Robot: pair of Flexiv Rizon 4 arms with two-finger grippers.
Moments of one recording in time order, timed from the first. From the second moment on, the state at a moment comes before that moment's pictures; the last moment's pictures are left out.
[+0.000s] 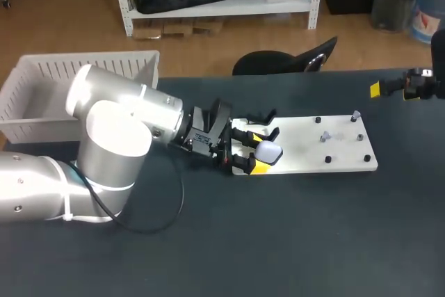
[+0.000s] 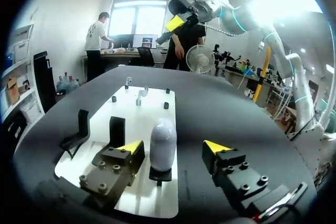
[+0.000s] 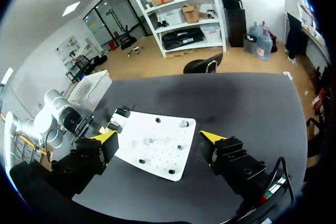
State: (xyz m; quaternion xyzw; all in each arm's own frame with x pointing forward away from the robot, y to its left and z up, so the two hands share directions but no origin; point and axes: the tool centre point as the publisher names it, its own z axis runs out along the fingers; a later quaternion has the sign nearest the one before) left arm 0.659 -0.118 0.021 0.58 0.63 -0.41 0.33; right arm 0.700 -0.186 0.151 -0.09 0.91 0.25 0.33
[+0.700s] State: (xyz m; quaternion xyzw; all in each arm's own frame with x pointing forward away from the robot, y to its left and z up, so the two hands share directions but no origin) left arm 0.662 -0.122 0.016 0.58 0.62 -0.41 0.33; right arm 0.700 -0.186 0.151 -0.09 0.91 0.25 0.33
